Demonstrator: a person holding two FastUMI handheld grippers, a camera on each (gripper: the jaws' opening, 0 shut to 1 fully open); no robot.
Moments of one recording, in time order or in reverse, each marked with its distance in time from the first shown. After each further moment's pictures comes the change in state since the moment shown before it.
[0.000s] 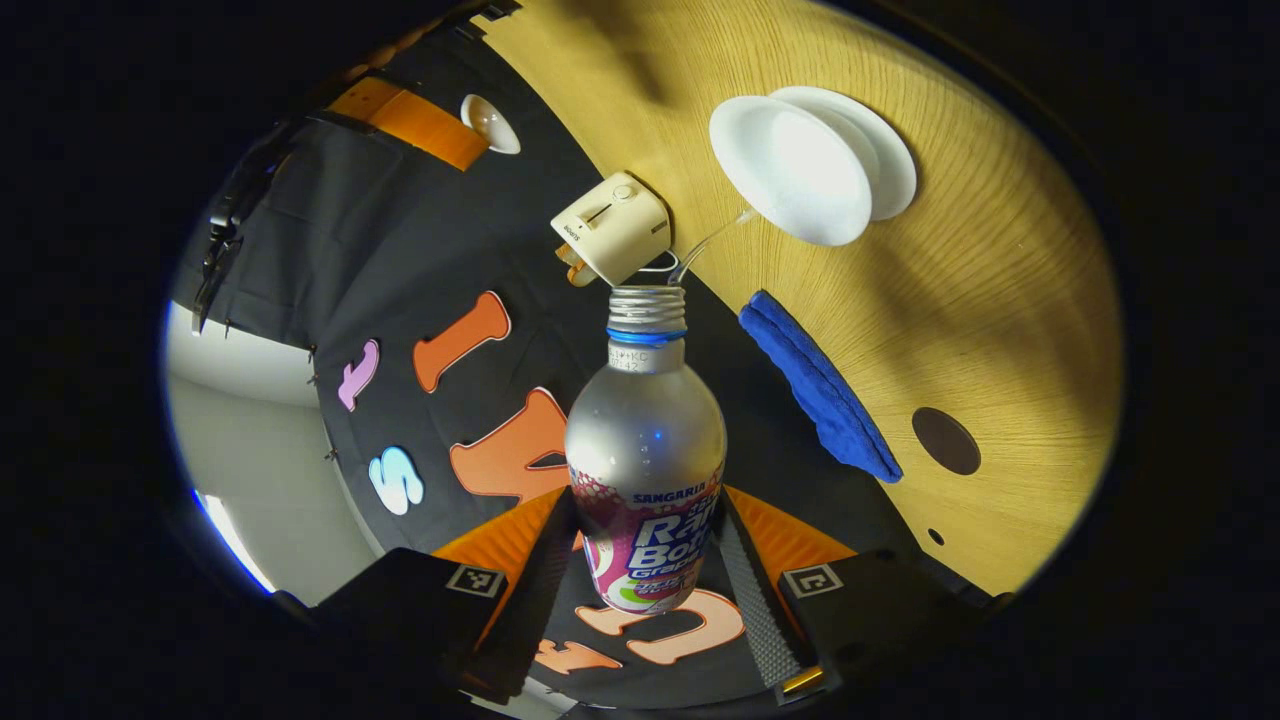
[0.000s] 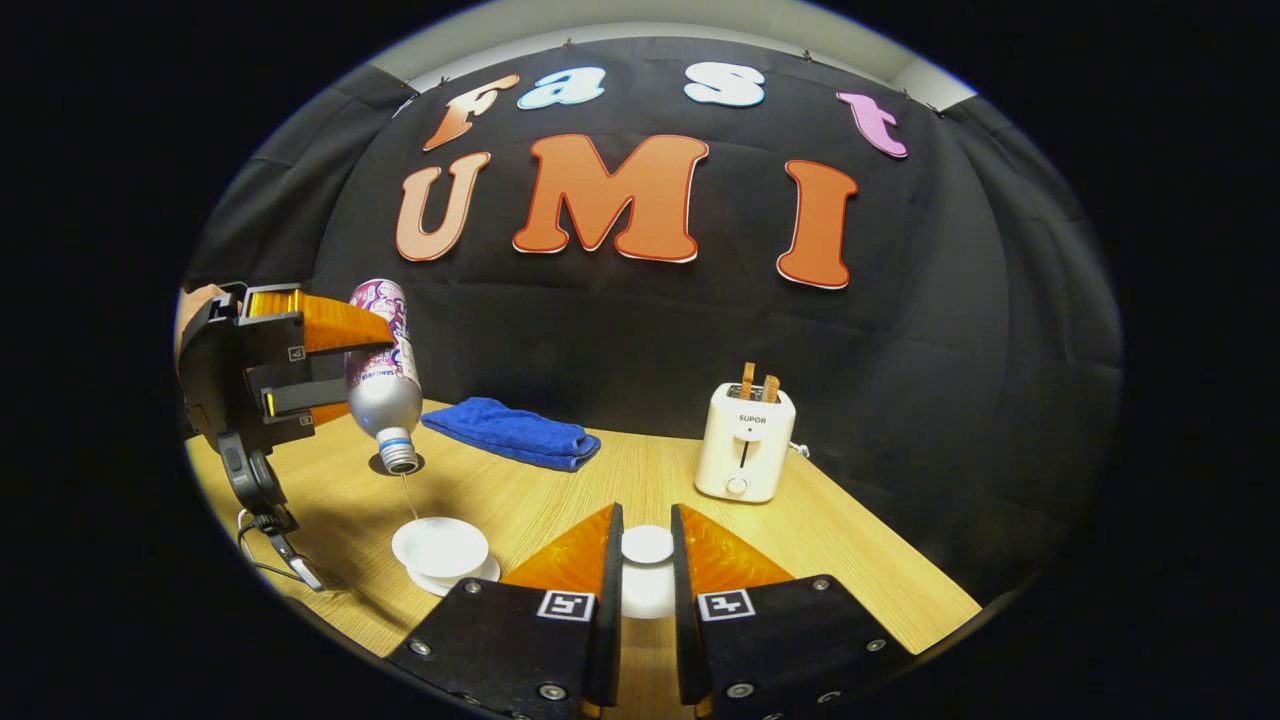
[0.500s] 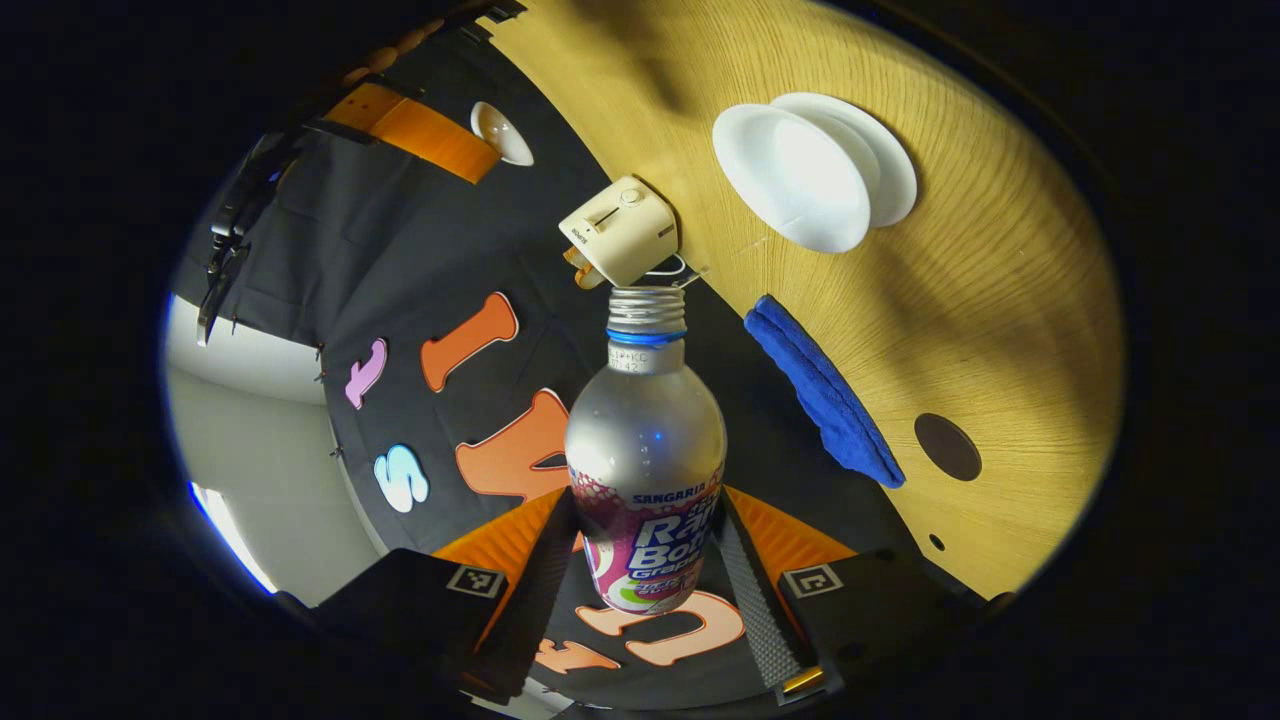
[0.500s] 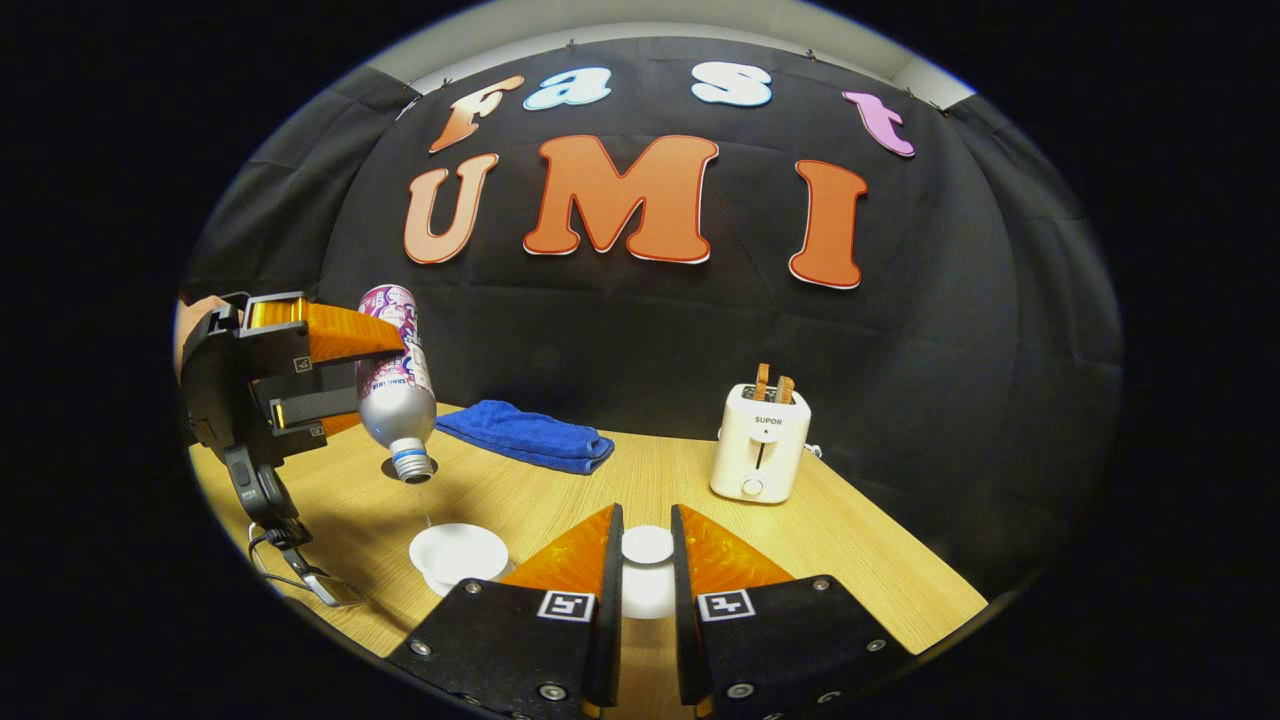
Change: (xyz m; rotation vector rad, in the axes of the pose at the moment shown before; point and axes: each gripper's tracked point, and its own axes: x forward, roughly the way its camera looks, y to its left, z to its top) left arm -0.002 -0.001 0.002 -0.024 -0.008 0.023; right arm 0.002 0.015 0.003 0.005 0.002 0.028
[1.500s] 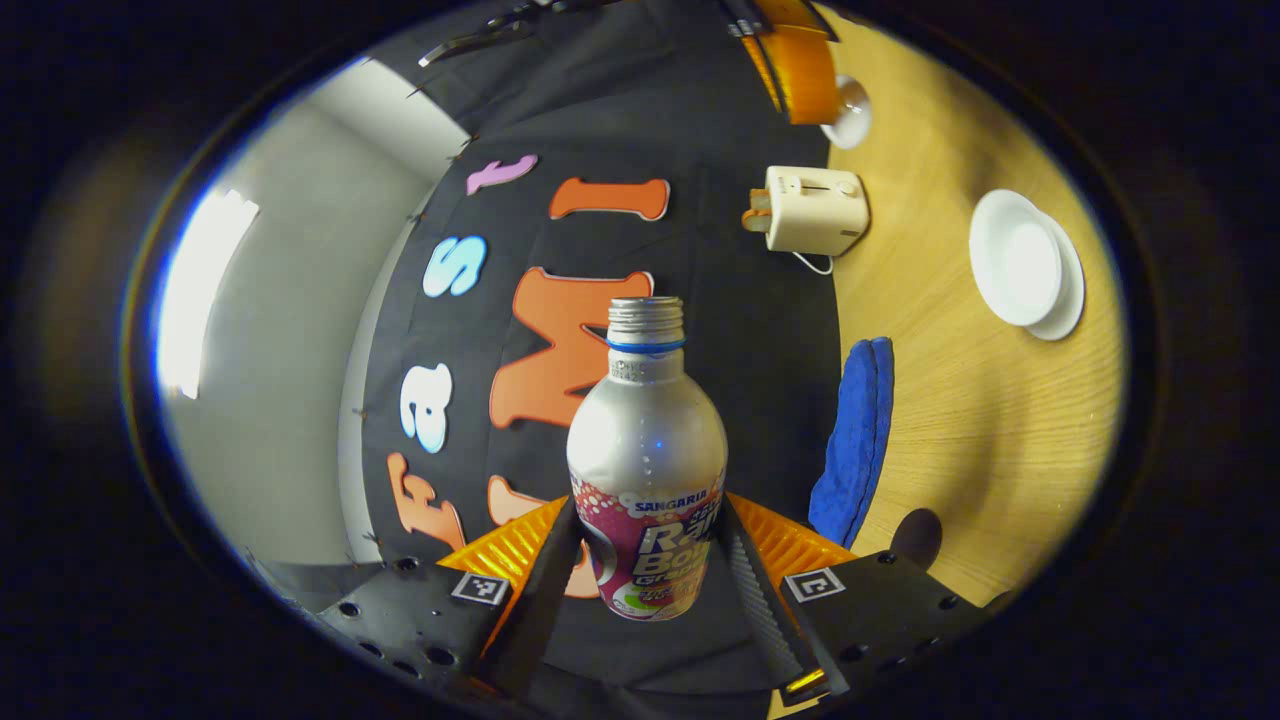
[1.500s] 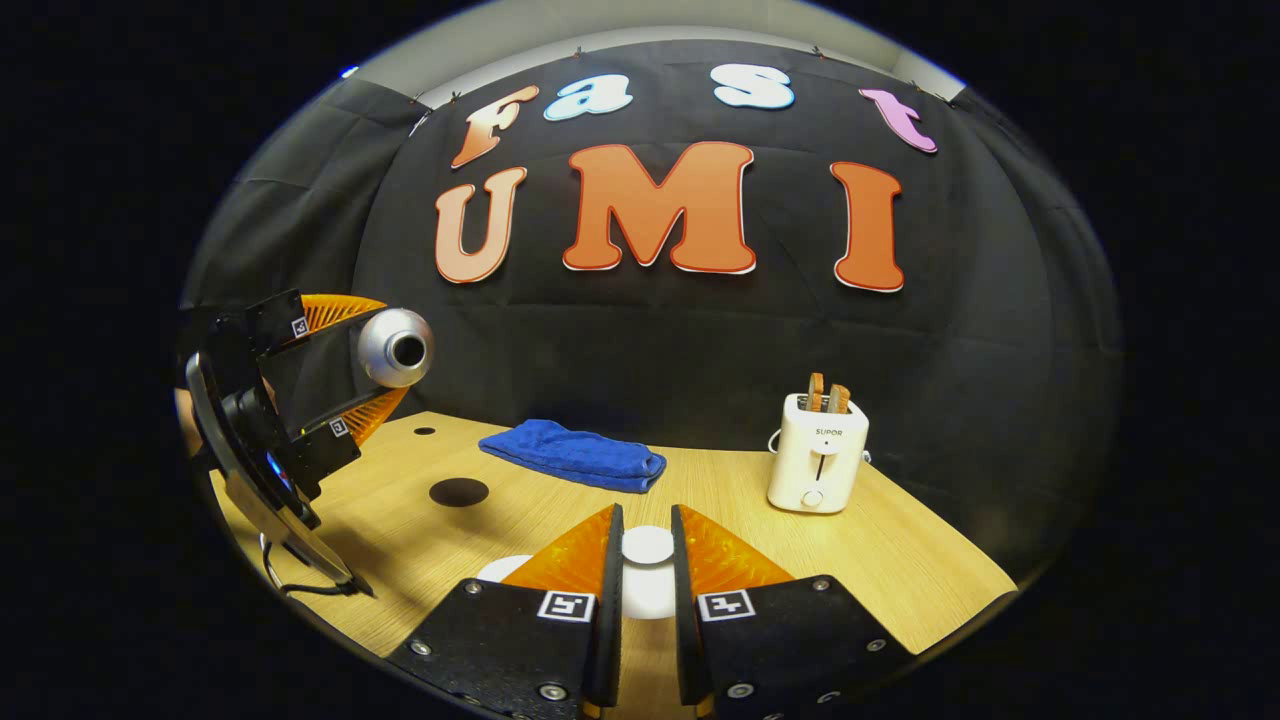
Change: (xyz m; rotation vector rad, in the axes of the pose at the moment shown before) left arm -0.020 -0.007 -0.083 -0.802 0.198 0.169; right arm 0.009 0.052 0.022 0.044 -0.032 0.107
